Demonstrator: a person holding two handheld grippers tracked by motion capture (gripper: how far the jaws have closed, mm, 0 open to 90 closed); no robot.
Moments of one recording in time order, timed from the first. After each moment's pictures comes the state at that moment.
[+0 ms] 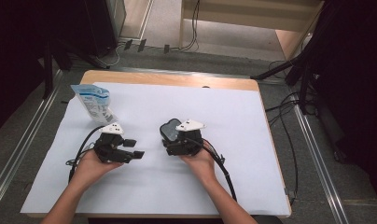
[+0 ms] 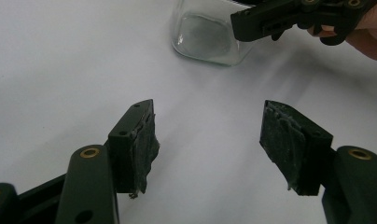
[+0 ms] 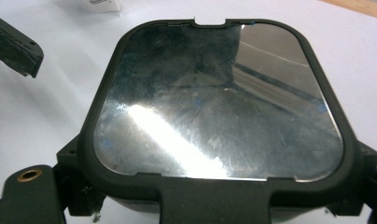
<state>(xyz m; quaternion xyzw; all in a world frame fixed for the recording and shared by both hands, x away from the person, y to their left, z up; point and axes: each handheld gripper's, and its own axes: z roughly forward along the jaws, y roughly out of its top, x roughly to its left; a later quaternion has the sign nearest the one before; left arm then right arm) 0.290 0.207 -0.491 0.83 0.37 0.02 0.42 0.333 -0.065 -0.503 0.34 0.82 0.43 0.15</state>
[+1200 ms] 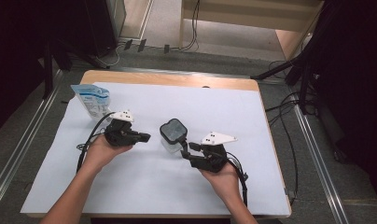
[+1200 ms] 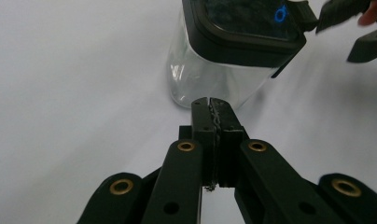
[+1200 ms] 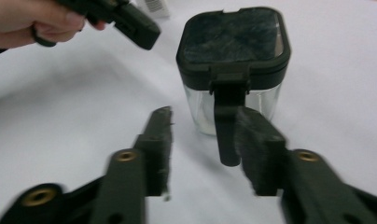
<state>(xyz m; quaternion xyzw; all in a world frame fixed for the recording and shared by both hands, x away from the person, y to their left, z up) 0.334 0.187 -0.478 0.84 0.33 0.01 0.44 0.279 -0.130 -0.472 0.32 0.82 0.47 0.08</state>
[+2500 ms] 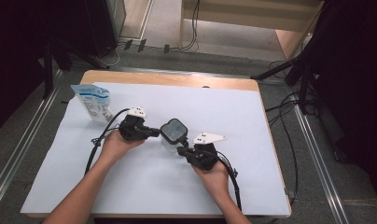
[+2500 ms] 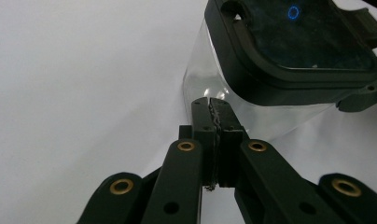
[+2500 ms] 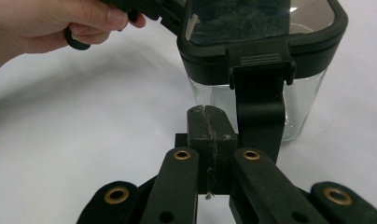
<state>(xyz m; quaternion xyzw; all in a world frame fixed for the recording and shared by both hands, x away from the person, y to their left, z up) 0.360 0.159 -0.496 0.84 0.32 0.02 0.43 0.294 -0.113 -0.499 0.33 0.81 0.47 0.05</state>
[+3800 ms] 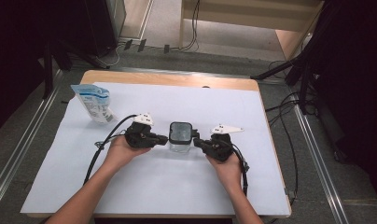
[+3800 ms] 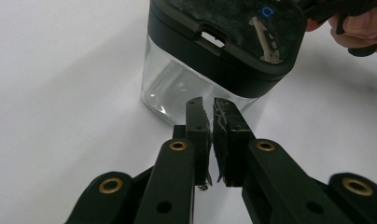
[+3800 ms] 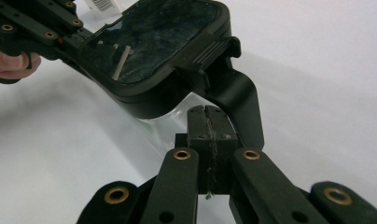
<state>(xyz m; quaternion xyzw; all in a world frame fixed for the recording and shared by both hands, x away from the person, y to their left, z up) 0.338 0.136 -0.492 0.85 0.29 0.00 0.44 0.322 -0.156 -0.496 0.39 0.79 0.46 0.06</state>
